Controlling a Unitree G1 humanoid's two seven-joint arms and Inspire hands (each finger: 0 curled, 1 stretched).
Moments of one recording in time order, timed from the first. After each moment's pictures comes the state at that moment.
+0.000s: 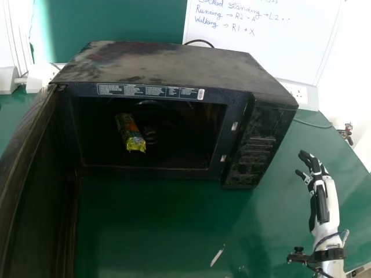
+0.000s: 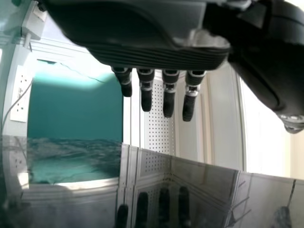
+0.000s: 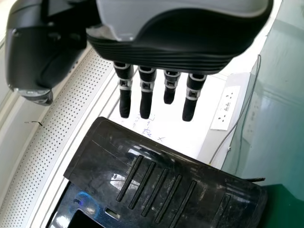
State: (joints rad) left arm 0.44 0.00 0.44 -0.39 -0.51 -0.79 -0.41; right arm -0.02 -0.43 -0.42 -0.26 0.14 -0.05 0.19
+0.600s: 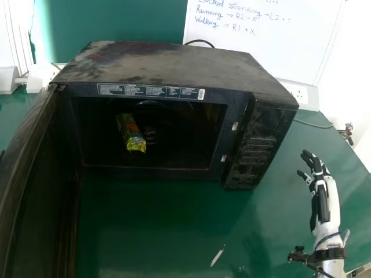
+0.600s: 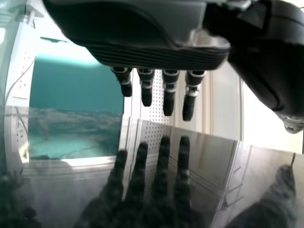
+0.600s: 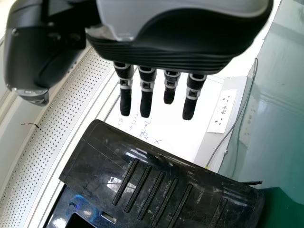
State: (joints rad) left arm 0.44 0.03 0.36 -0.34 -0.51 -0.87 -0.46; right arm -0.02 -0.43 -0.42 -0.26 0.13 -0.03 0.17
